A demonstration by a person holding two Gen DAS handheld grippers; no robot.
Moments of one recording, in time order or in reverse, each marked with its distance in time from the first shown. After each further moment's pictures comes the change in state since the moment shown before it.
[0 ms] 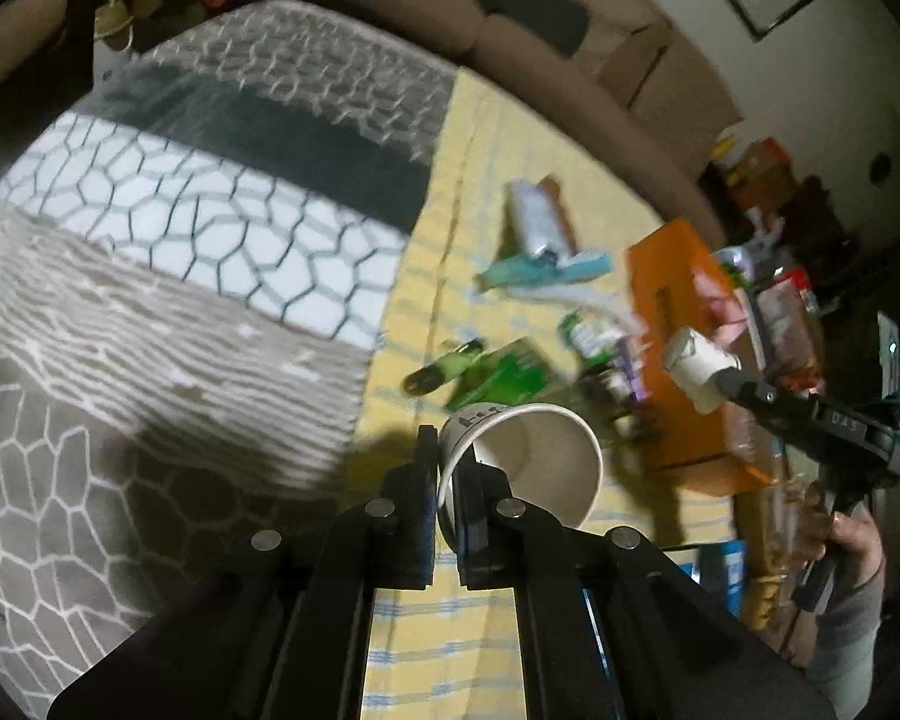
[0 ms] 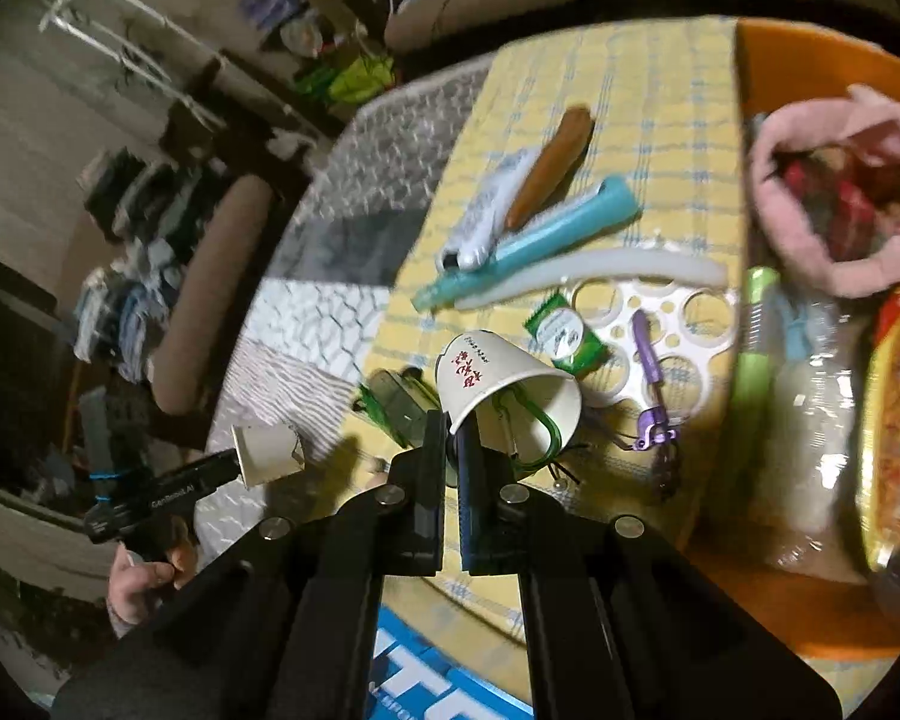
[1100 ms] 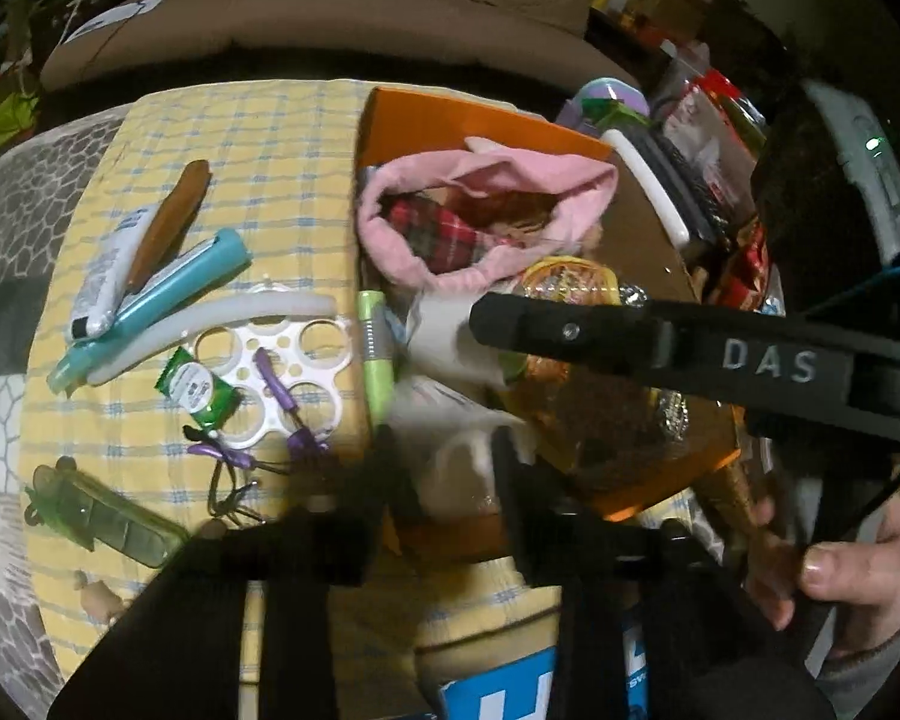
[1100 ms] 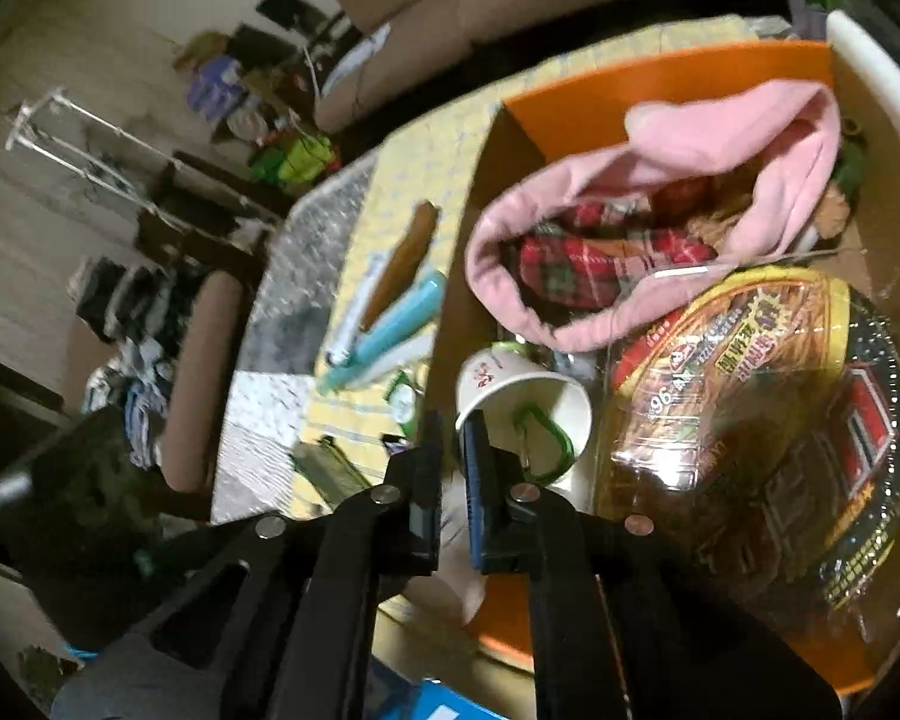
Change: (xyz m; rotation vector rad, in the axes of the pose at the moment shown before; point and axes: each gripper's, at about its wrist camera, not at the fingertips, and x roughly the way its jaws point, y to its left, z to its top) left arm 0.125 -0.283 -0.010 0.384 0.147 0.048; right arm -0.057 -0.113 0.023 0.170 -0.064 -0.071
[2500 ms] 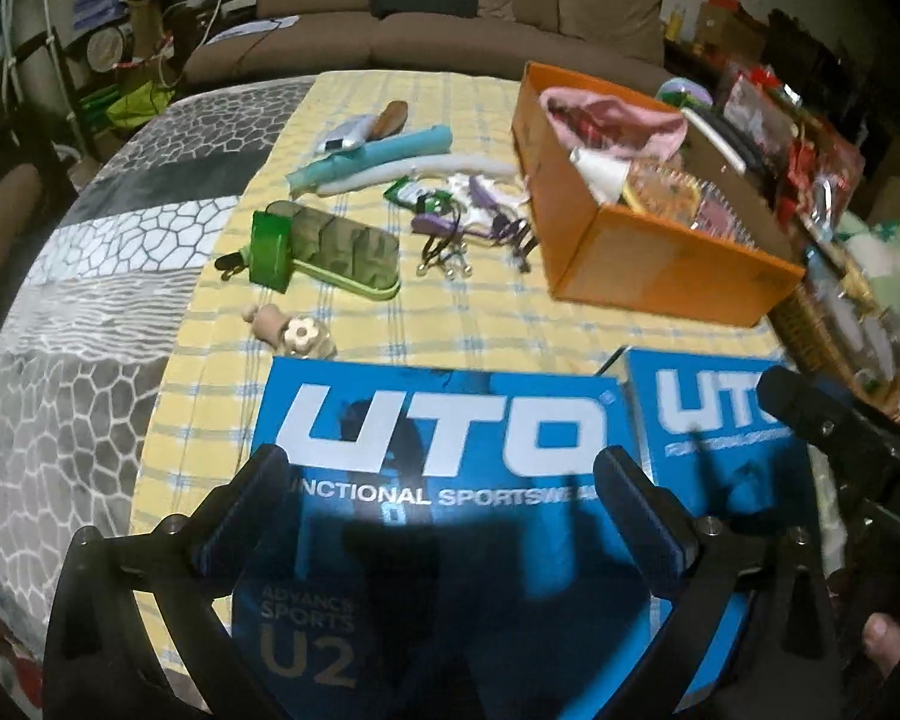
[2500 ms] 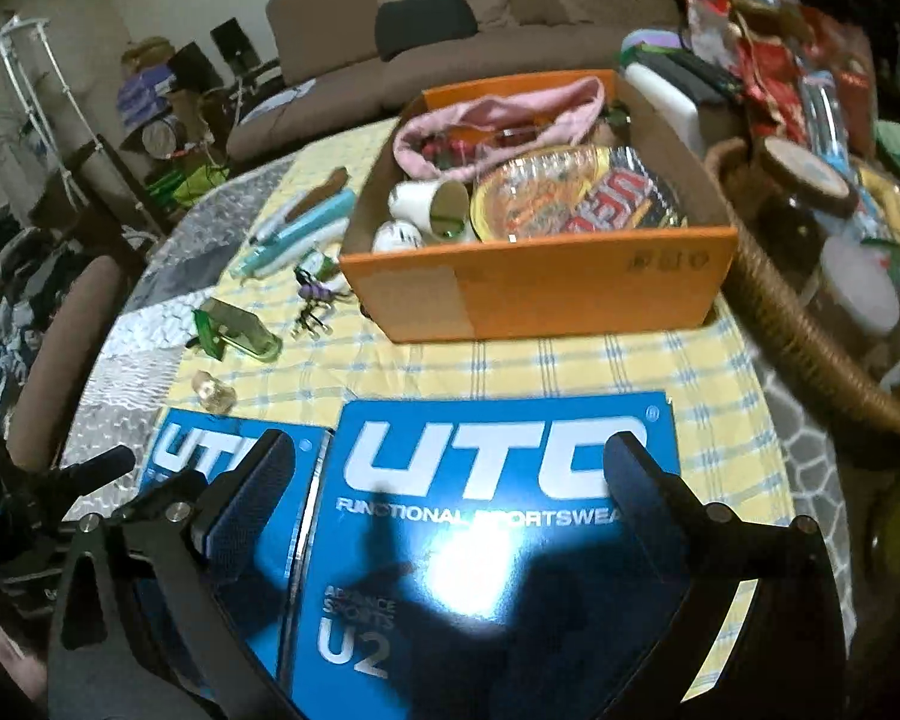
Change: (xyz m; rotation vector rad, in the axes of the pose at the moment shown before) left arm -0.074 0.051 -0.190 -0.040 -0.127 0.267; right arm -0.070 0.046 -0.228 -0.086 -0.281 -0.429
